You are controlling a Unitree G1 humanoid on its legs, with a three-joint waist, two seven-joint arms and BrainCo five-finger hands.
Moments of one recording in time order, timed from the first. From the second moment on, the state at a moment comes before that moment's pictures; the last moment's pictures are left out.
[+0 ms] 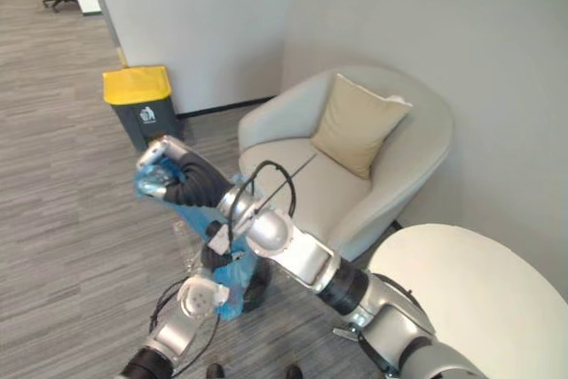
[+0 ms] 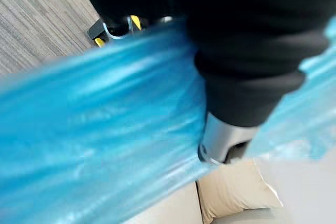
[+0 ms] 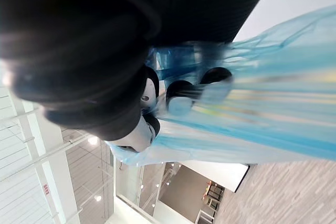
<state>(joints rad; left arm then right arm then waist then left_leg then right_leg) -0.06 0.10 -0.34 0.38 0.28 0.04 0.41 -0.66 -0.24 0.76 -0.14 0.24 -0.14 -0.05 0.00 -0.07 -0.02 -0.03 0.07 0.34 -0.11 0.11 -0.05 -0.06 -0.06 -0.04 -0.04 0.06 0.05</state>
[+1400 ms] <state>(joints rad) 0.16 0.09 -0.15 -0.02 0.08 0.01 0.40 -0.04 -0.25 0.22 -0.14 -0.31 -0.17 -0.21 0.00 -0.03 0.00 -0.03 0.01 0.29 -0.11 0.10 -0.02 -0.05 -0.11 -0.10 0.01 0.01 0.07</state>
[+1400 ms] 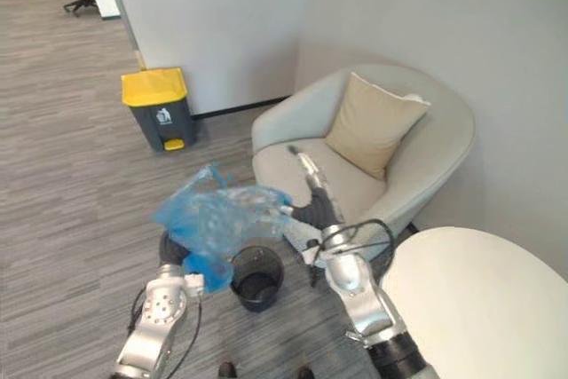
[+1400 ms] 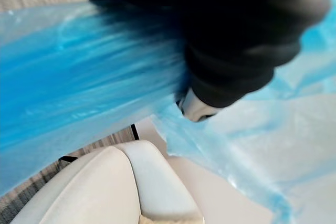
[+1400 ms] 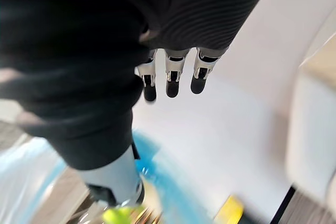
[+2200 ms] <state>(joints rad) 0.19 0.06 0.09 0.74 -0.01 0.01 0.23 0.08 -0.05 -0.12 0.86 -0.12 -0.03 -0.16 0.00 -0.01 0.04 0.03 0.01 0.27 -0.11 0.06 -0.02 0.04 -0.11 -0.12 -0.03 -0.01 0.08</state>
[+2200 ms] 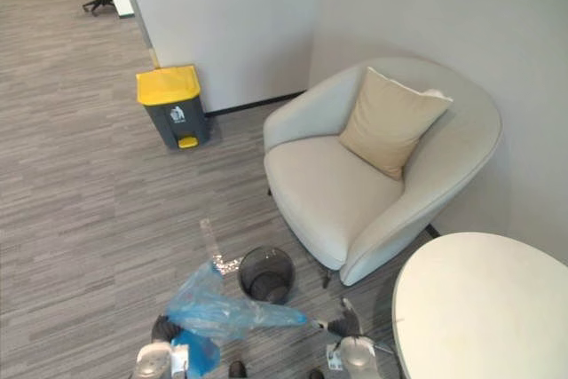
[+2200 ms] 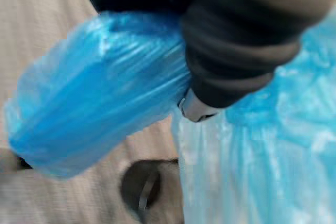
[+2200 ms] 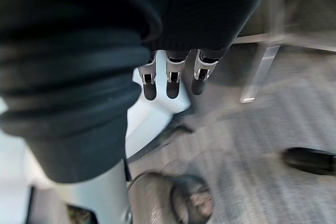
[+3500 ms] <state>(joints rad) 0.08 -0.01 0.25 0.85 -0.02 0.01 0.24 -0.02 0.04 -0.18 0.92 -0.07 -0.02 -0.20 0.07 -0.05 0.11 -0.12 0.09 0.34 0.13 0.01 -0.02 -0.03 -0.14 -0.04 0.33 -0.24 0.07</state>
